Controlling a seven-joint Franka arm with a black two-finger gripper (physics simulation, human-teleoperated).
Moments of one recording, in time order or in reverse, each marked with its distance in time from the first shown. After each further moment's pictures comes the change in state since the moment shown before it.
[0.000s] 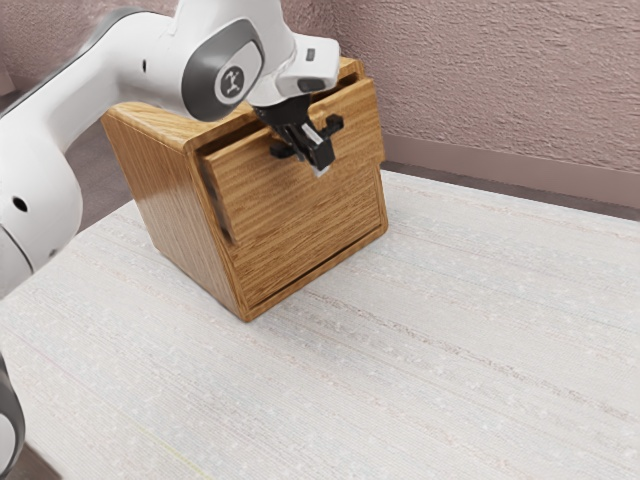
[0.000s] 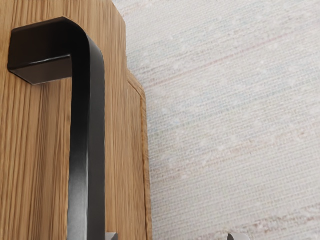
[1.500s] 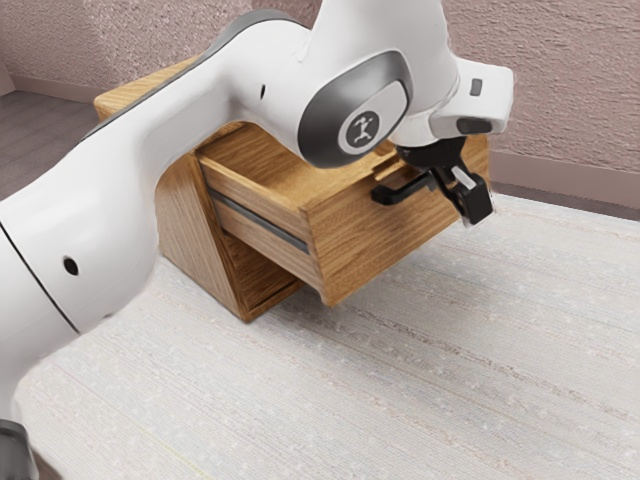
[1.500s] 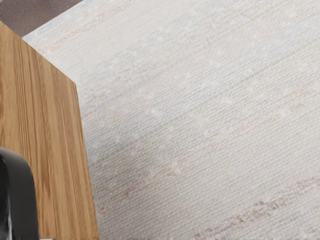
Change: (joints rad) arm -0.382 0.016 0.059 -0.002 0.009 0.007 -0.147
